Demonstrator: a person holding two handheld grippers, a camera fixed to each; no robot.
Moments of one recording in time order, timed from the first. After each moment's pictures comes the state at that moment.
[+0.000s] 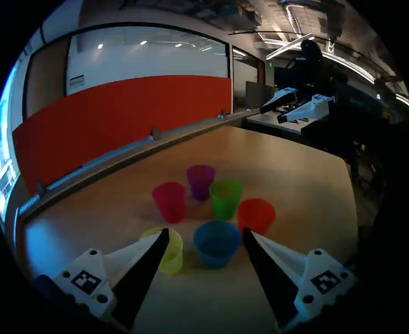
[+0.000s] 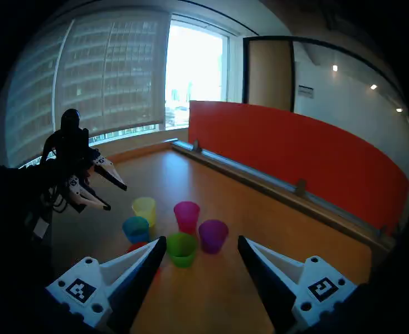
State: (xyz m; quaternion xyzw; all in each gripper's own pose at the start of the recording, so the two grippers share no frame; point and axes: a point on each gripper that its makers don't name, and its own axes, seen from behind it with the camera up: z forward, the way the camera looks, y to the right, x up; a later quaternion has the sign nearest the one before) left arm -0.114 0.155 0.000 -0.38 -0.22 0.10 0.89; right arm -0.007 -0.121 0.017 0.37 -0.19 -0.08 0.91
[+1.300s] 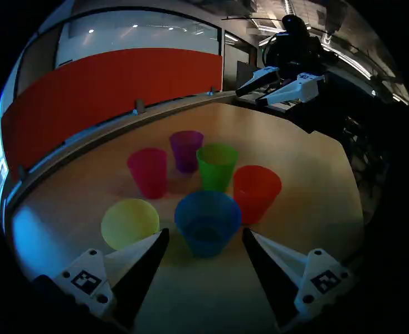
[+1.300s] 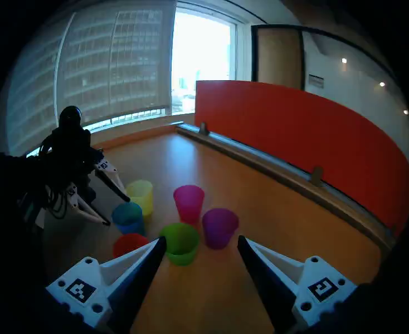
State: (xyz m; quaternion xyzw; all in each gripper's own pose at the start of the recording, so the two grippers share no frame) left arm -0.189 0.181 0.003 -0.41 -0.27 0.11 0.87; right arm -0.065 -0.149 0.046 0.39 -0.22 -0.10 0.89
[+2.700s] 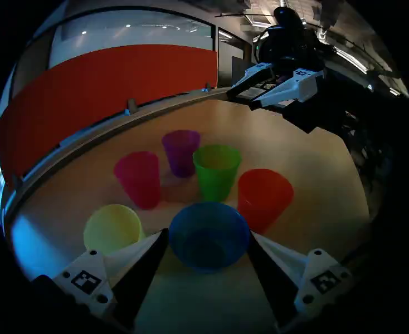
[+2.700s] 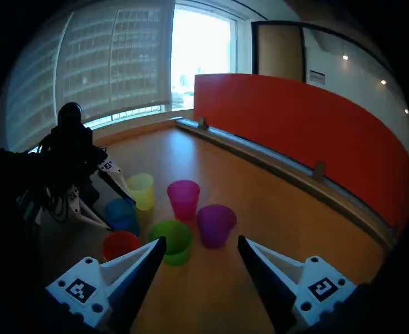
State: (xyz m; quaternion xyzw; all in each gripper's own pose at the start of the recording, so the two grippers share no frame) left arm -0.203 0.209 0.025 -0.42 -0.27 0.12 0.86; right arm -0.082 -0.148 0.063 0.39 -0.23 -0.10 0.88
